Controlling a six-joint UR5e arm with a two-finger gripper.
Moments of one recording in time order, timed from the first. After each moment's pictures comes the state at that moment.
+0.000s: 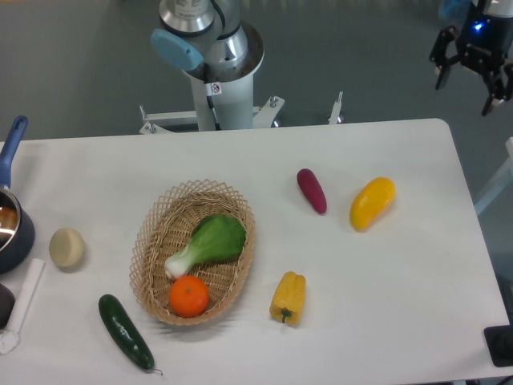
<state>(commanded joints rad) 3.10 -1.73 -1.48 -1.39 1.33 2.01</state>
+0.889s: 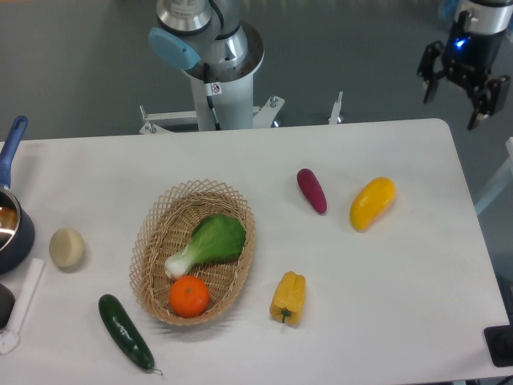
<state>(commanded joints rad) 3.05 -1.71 -1.63 -1.22 1.34 1.90</state>
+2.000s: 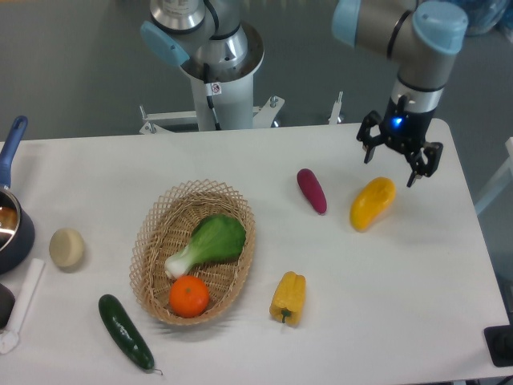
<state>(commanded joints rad) 2.93 -1.79 -1.86 -0.90 1.35 1.64</state>
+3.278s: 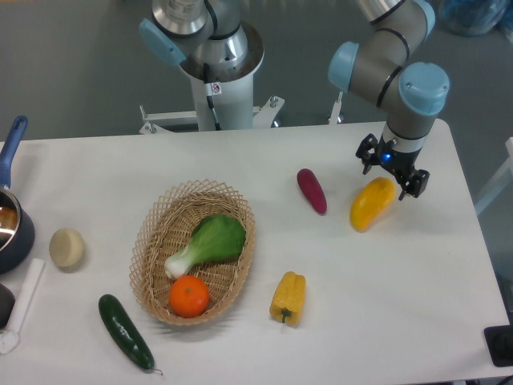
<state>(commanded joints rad) 2.92 -1.93 -1.87 -0.90 1.56 1.71</state>
